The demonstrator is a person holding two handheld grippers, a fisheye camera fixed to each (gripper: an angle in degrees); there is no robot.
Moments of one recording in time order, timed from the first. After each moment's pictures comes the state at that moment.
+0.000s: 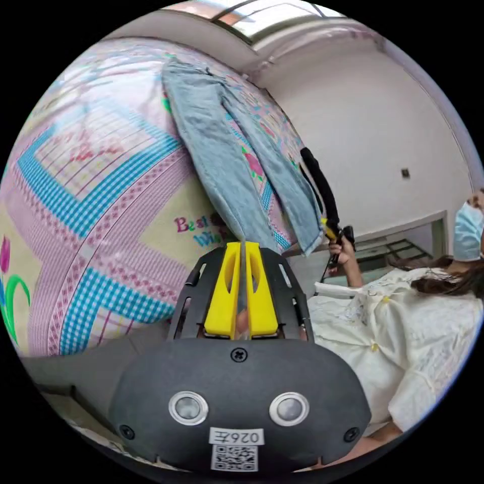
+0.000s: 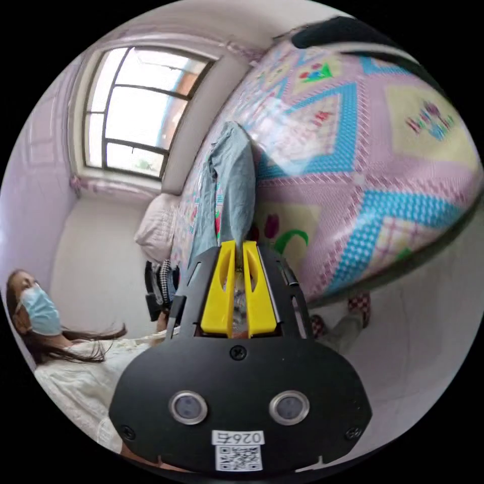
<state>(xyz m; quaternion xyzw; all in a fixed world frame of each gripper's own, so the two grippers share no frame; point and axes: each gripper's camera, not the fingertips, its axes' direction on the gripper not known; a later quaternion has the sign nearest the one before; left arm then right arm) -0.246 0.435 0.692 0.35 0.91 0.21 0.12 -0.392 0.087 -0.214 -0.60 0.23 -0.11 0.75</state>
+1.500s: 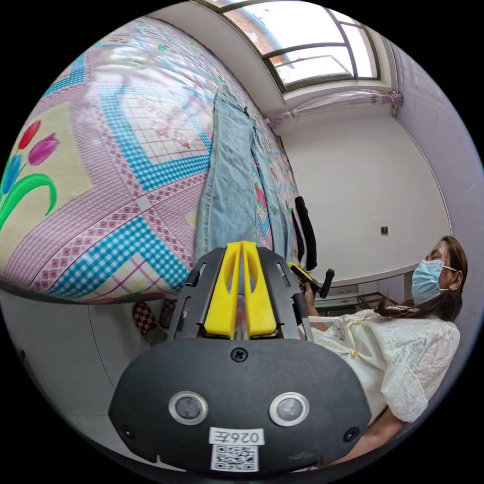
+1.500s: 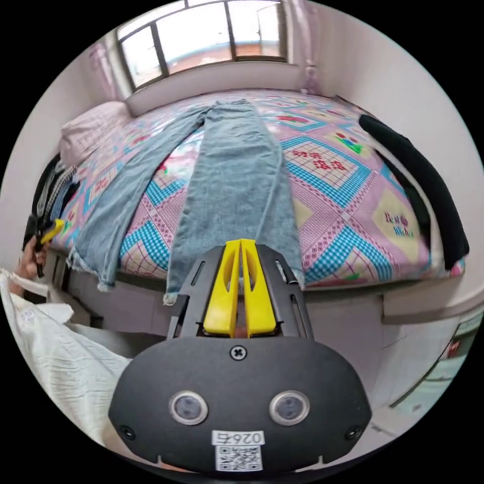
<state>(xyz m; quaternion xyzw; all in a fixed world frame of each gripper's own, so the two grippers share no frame) -0.338 0.400 0.798 0.24 0.96 0.12 0.03 -0.445 0.240 -0.407 -0.57 0.32 -0.49 0.57</state>
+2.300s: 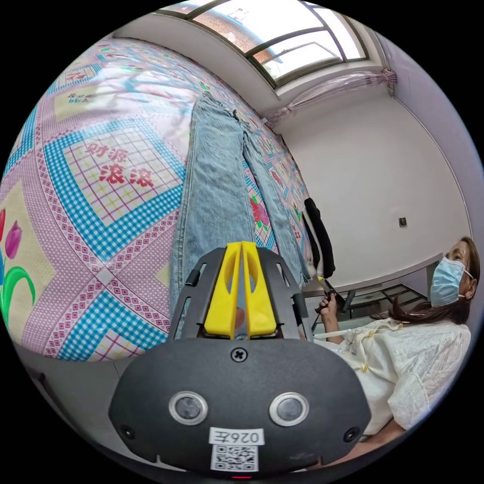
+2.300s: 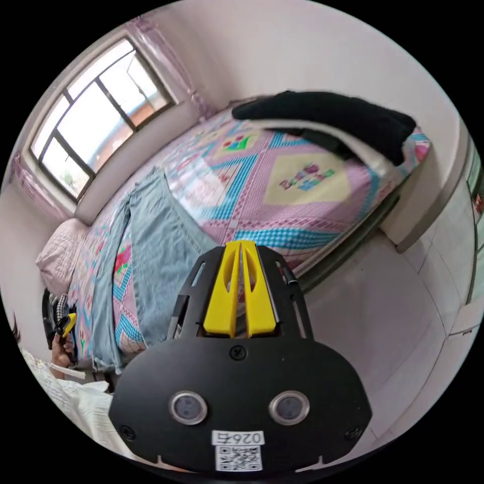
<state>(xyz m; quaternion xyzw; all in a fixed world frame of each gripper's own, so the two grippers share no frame) -0.416 0.470 0.746 0.29 0.95 0.10 0.07 -0.443 0.081 -0.591 -0.41 0.42 -0.34 0.74</state>
